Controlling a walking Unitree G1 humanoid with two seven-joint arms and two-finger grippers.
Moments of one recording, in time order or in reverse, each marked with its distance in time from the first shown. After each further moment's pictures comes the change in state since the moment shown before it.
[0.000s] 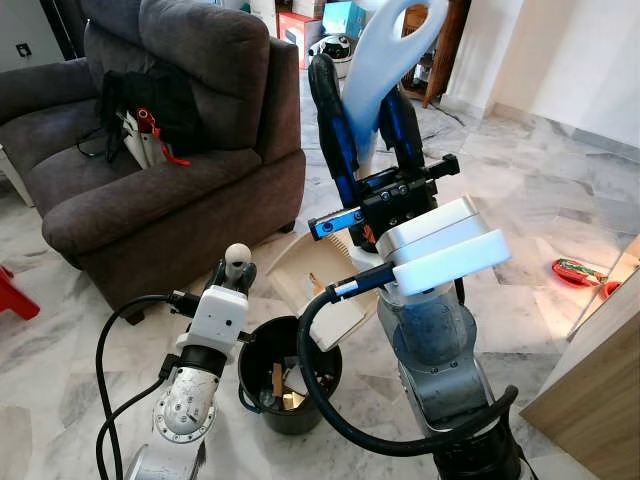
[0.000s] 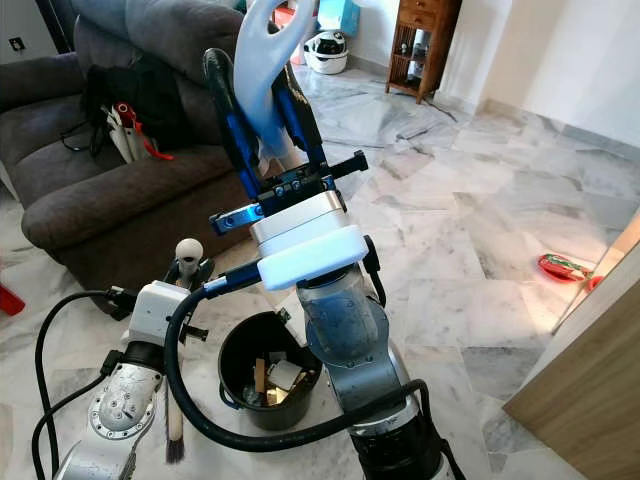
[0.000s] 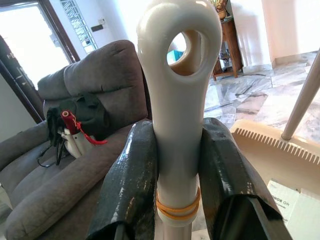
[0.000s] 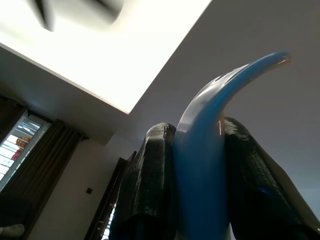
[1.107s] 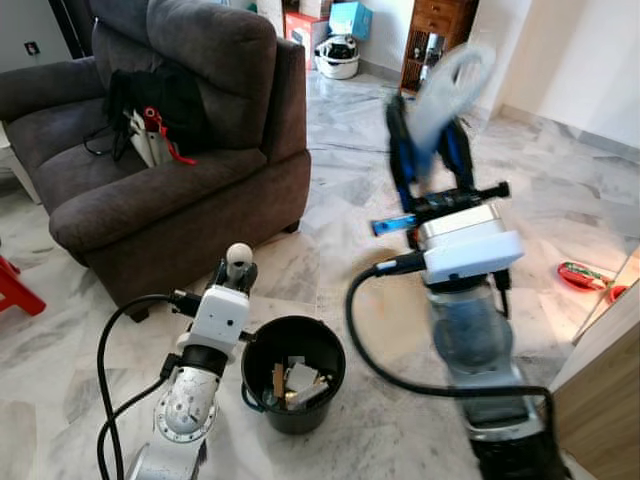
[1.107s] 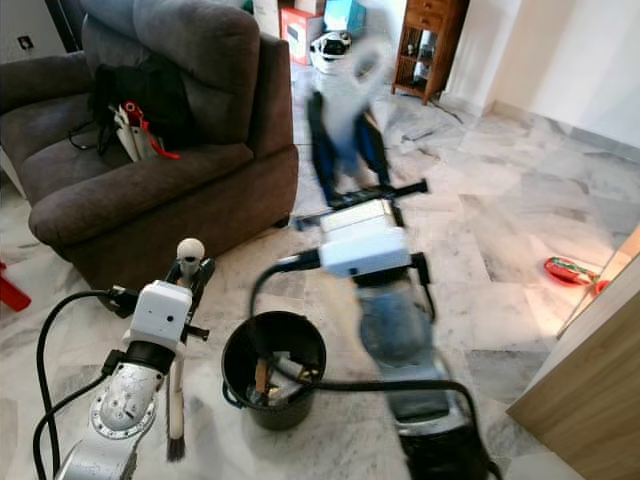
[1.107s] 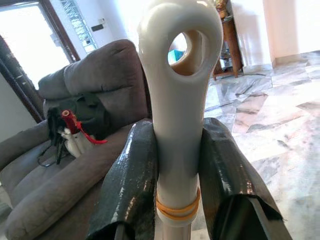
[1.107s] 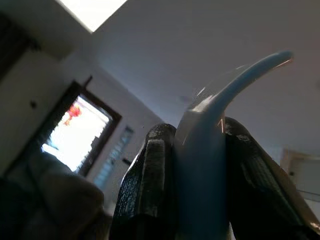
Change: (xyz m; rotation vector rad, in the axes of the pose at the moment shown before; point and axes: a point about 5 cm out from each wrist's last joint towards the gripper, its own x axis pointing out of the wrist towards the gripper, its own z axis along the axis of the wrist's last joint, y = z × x) left arm 0.000 -0.002 0.000 -0.003 -0.002 -0.008; right arm -0.062 -0.062 -0.047 -0.385 0.305 -0.042
